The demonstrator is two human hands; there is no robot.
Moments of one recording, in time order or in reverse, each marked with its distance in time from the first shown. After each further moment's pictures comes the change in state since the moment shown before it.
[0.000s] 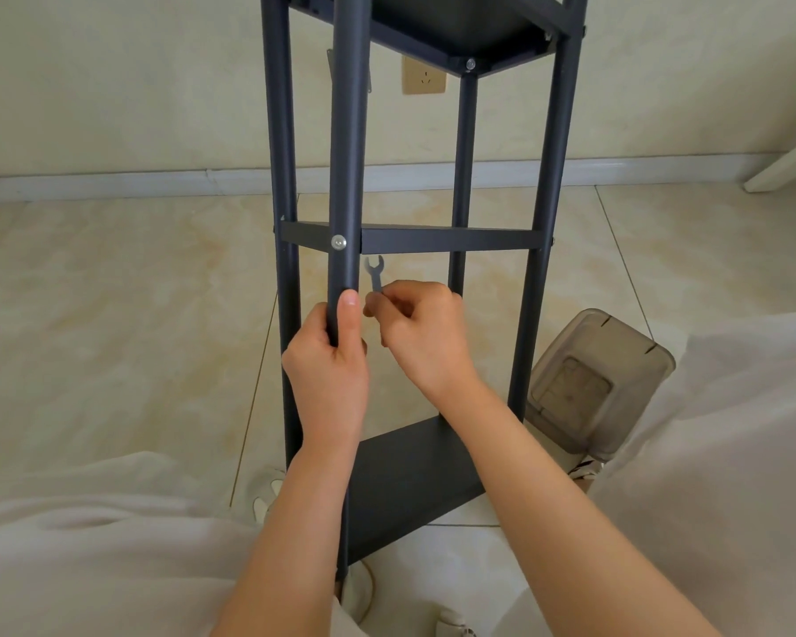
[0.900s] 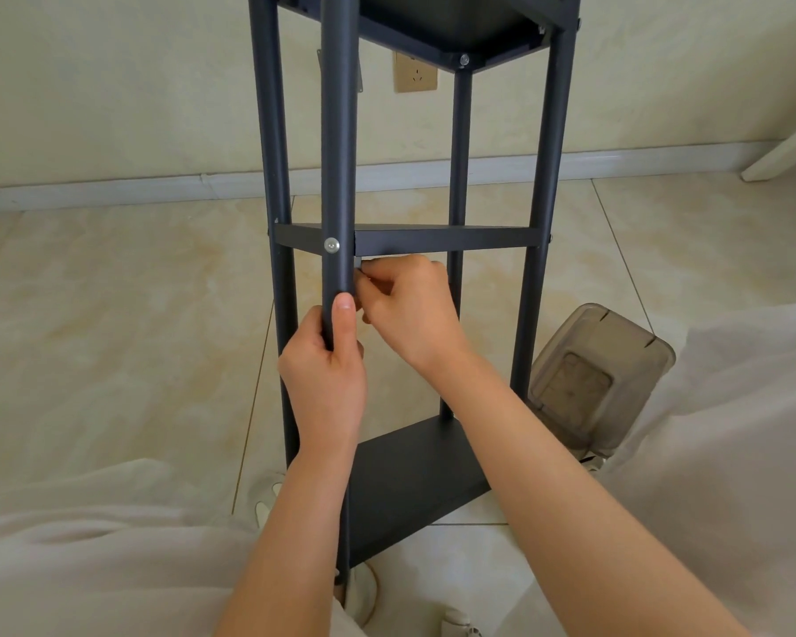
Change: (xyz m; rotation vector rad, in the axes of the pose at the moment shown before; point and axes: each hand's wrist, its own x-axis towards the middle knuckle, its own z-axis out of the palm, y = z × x) left_hand -0.001 0.002 0.000 -0.052 -0.035 -0.017; right_hand 0.019 -0.018 -0.005 -0.077 -0.042 -0.152
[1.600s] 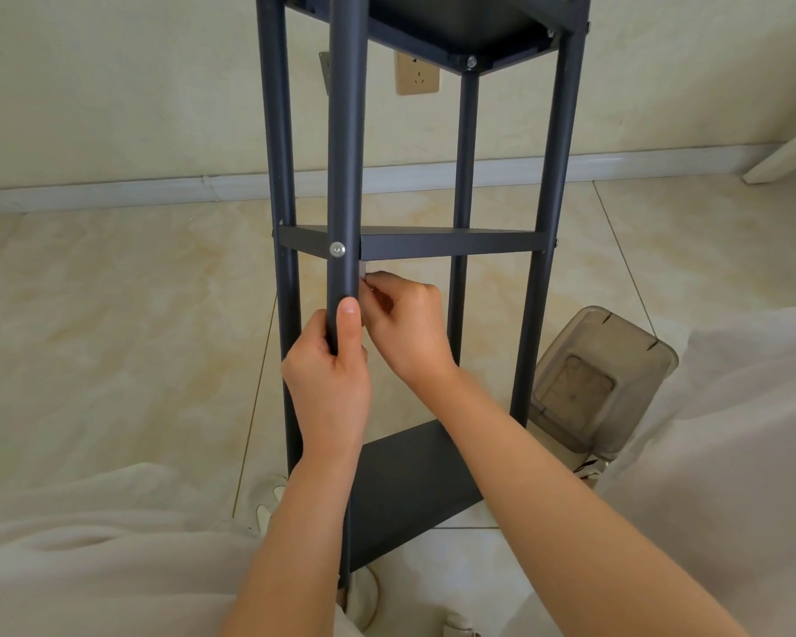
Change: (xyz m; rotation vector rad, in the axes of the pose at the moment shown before) left_hand -0.002 0.003 0.000 0.015 0.000 -0.009; right_hand -0.006 0.025 0.023 0.008 0.106 -0.041
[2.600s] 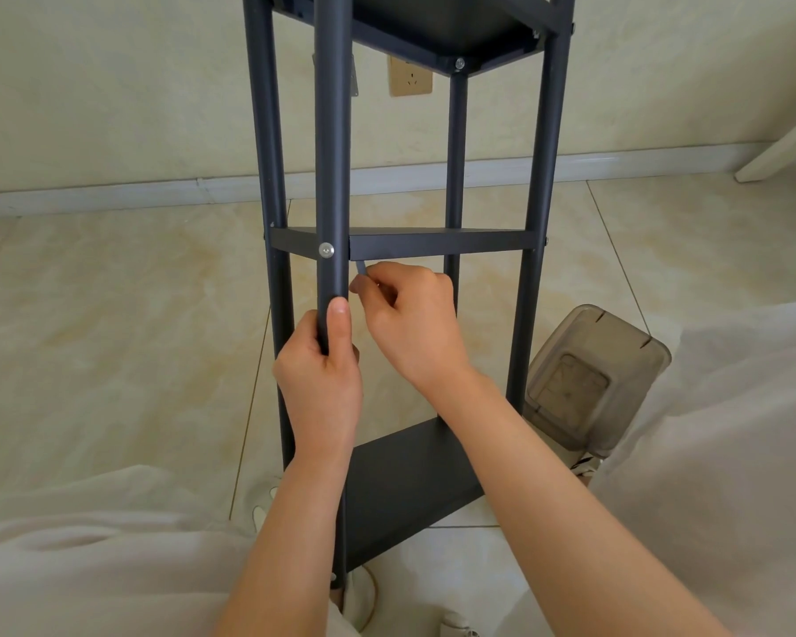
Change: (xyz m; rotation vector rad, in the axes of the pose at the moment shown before) left_hand 0.000 0.000 0.000 -0.001 0.012 0.001; right_hand -0.001 -0.025 -0.024 -0.036 -0.023 0.044
